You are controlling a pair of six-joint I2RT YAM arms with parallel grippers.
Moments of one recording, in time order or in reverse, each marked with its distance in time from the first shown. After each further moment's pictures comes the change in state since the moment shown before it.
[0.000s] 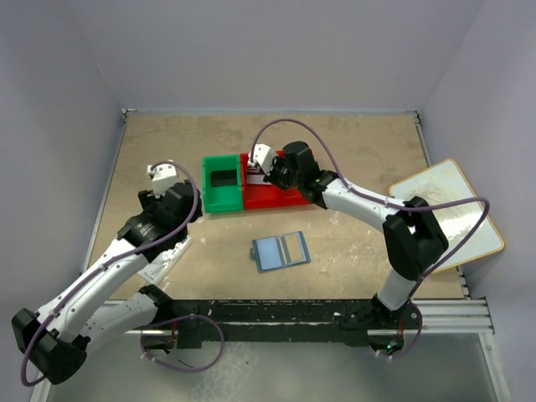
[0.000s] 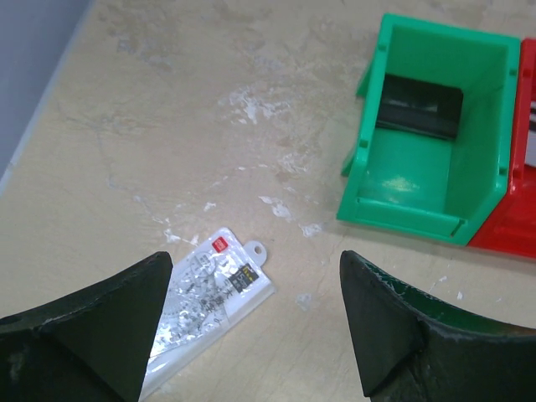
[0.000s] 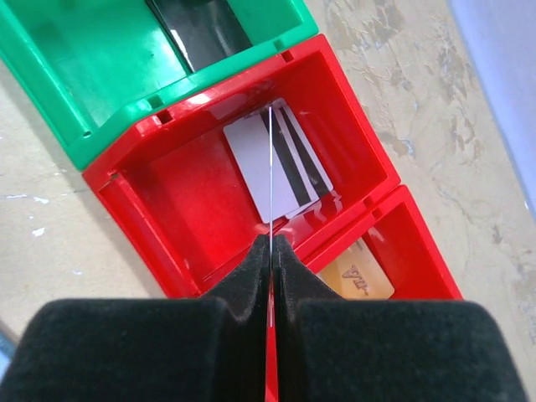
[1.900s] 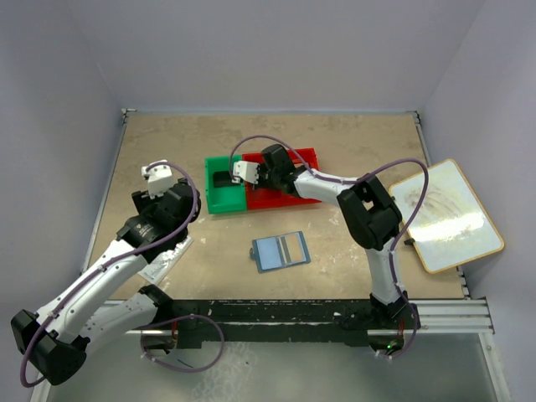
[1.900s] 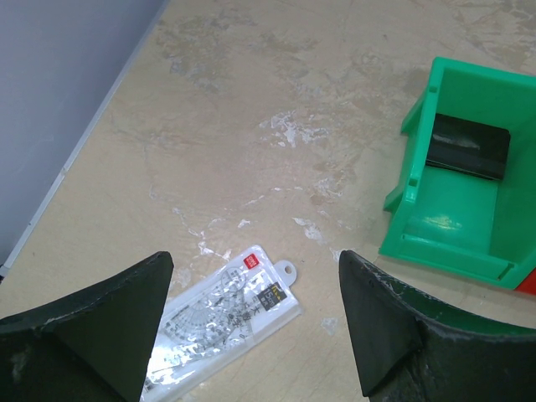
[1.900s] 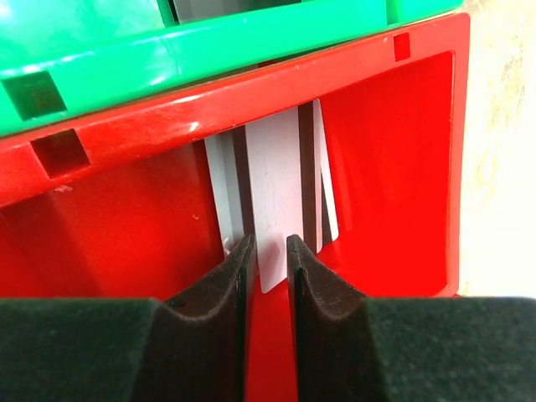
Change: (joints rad) left arm 0.000 -0.043 0.000 -0.017 -0.148 -0.008; right arm 0.000 0.403 0.253 -0.069 0.097 -0.391
